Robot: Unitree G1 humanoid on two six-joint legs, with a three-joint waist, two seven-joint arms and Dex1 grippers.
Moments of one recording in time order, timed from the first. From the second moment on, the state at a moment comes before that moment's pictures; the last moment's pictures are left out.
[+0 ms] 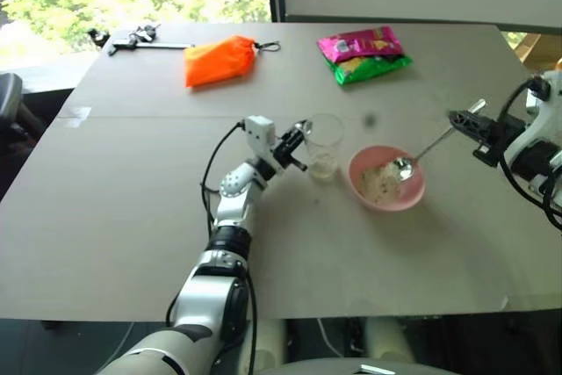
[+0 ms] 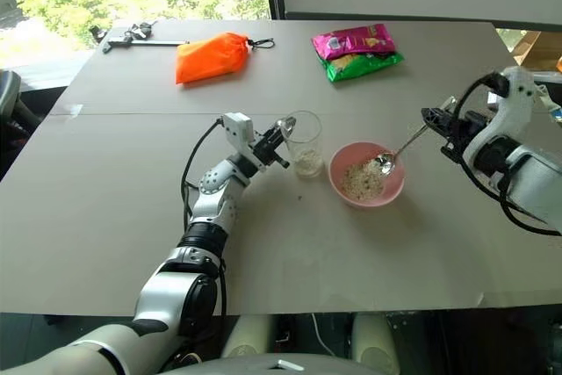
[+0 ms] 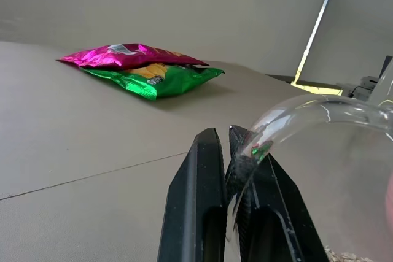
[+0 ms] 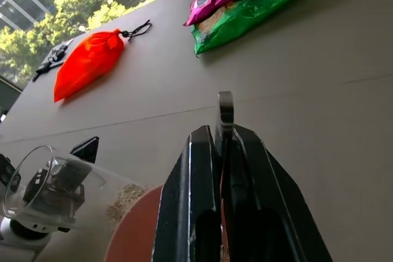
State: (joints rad) left arm -0.67 0.08 0.12 0.73 -0.30 -0.27 -0.77; right arm -0.36 -0.92 -0.29 -0.41 1.60 0.86 -0.29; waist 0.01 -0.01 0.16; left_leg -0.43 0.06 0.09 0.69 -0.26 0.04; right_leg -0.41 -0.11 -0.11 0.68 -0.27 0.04
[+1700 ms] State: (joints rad) left arm -0.67 0.11 0.12 0.73 -0.30 -0.29 -0.74; right arm -0.78 -0.54 -0.02 -0.33 1.12 0.91 -0.08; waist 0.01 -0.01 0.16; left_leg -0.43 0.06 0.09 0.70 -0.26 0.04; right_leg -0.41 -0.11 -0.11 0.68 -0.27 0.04
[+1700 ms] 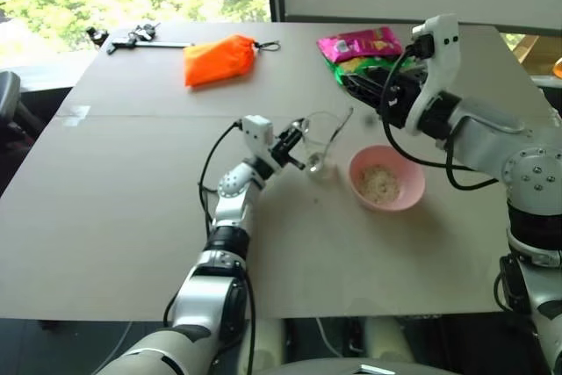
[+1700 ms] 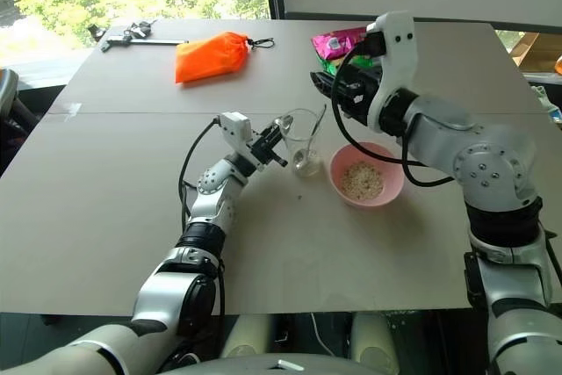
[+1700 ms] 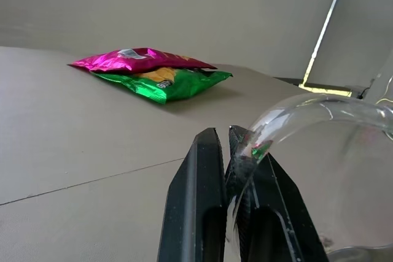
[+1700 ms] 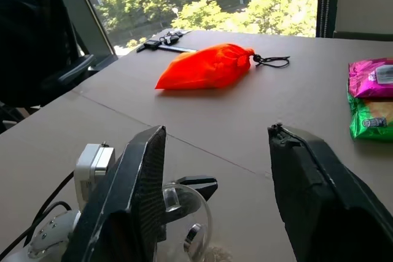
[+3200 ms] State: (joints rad) left arm -0.04 0.36 0.14 -0.08 -0.37 0.12 -0.66; right arm 0.05 -0.52 -0.27 -0.56 0.90 0.58 0.49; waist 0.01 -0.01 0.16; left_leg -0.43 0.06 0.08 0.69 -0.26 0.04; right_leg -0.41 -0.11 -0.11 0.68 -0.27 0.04
